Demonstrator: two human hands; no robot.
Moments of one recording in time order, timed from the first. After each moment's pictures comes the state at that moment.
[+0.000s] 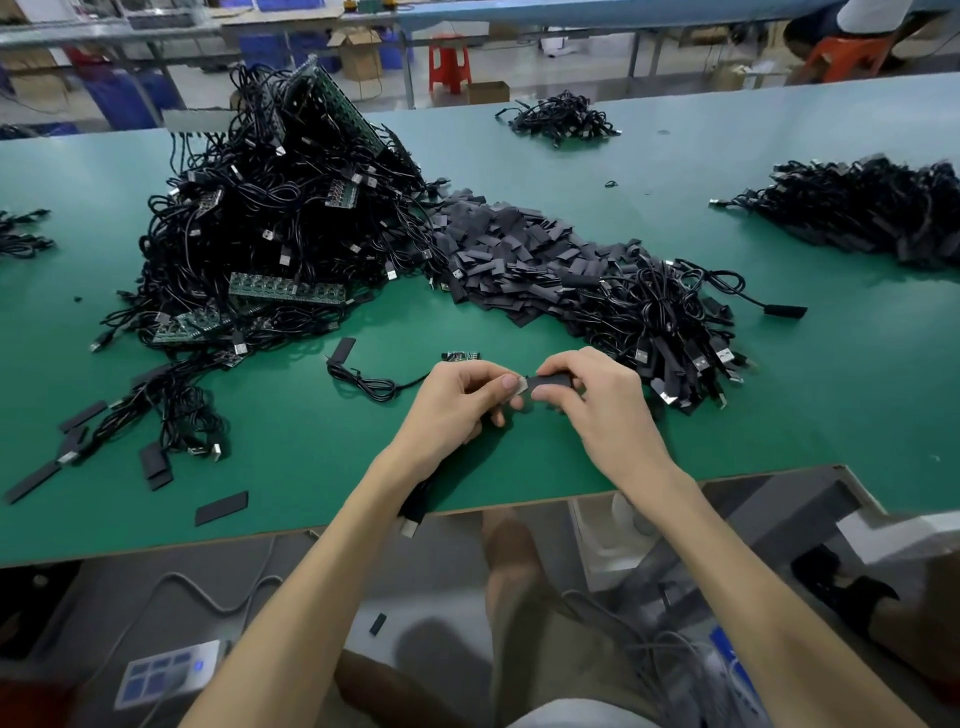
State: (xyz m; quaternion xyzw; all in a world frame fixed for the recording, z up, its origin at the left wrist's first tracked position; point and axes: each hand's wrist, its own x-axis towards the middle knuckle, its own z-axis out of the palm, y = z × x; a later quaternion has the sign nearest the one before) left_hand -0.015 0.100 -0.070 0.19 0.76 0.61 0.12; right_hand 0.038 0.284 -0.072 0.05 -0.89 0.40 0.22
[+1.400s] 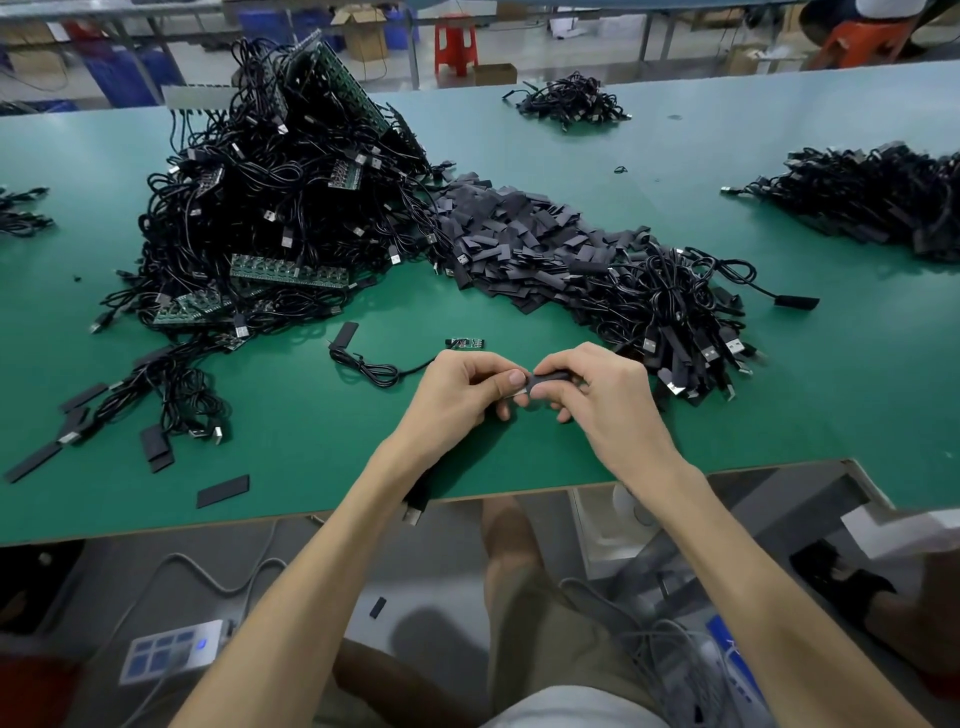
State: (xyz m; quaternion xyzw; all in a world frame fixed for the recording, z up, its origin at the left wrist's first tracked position) left_hand -0.013 0.096 -0.068 0.22 0.77 0.59 0.10; right_hand 0.042 0.280 -0.069 0.08 -0.87 0.44 0.19
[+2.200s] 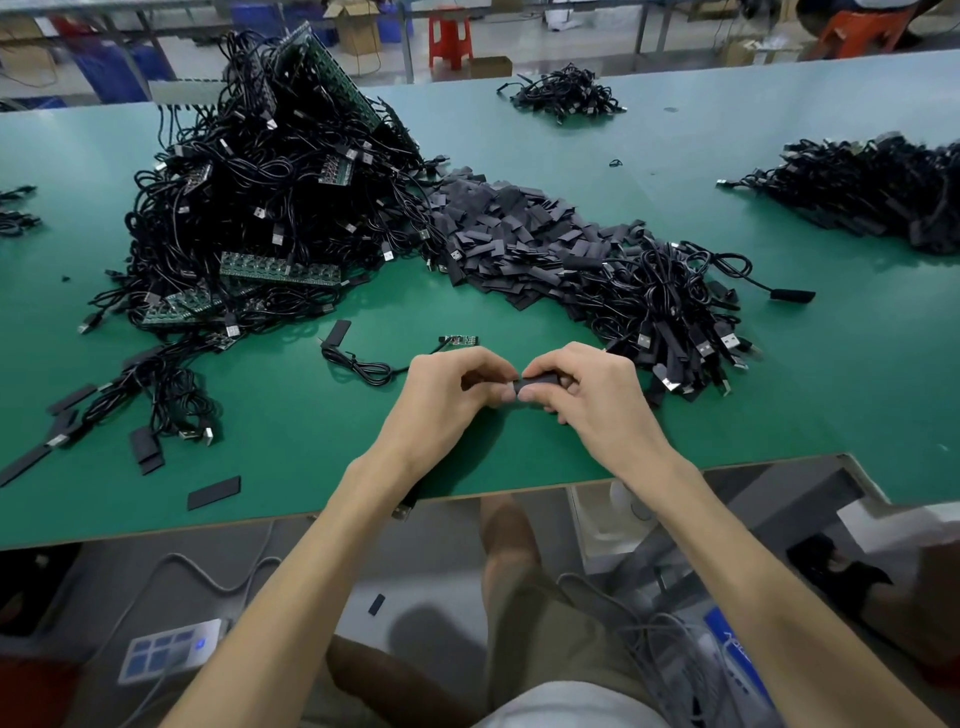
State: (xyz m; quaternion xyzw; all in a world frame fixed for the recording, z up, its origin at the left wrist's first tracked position) left_hand 0.000 0.090 -0.058 0.23 0.85 0.48 0.01; right_hand 0.037 0.284 -0.076 0.08 -0.88 0.44 0.16
